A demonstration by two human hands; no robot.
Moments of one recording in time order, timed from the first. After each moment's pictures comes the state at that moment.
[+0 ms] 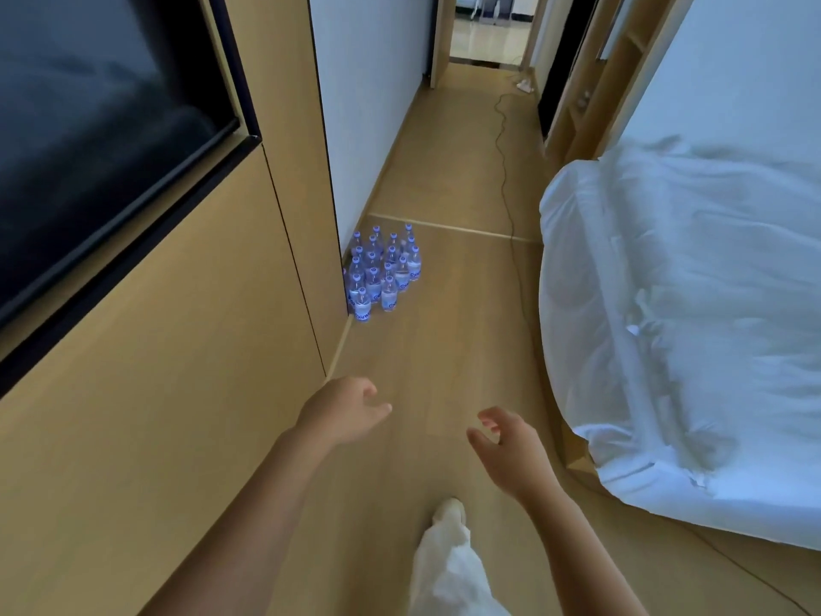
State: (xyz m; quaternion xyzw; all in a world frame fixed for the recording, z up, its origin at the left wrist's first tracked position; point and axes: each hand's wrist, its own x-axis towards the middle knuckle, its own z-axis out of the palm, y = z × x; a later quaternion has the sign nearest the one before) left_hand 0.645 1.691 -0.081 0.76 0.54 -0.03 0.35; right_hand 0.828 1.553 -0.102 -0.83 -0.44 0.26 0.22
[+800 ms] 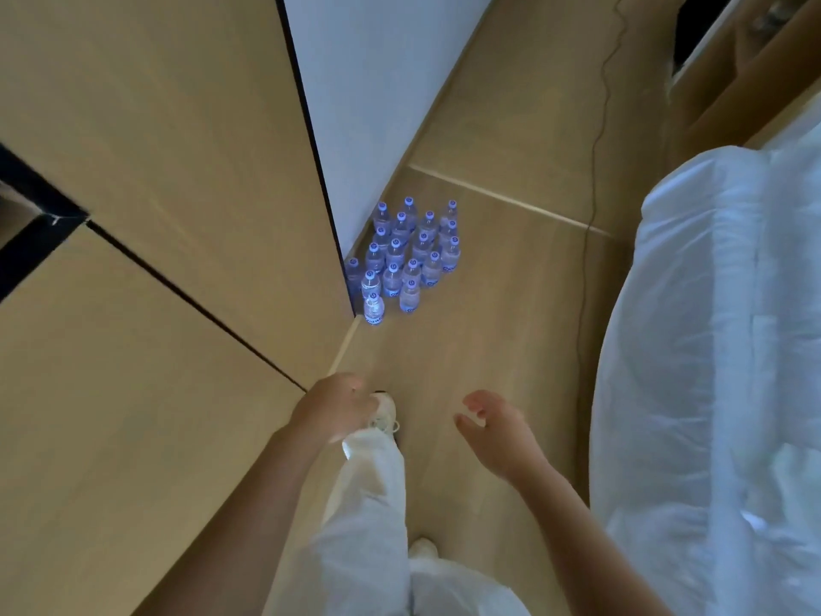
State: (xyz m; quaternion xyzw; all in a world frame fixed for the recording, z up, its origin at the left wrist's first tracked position) left_hand 0.820 2.035 -0.177 0.62 0.65 -0.06 0.43; right_hand 1.027 1.947 -0.175 -0.78 -0.47 0.40 0.11
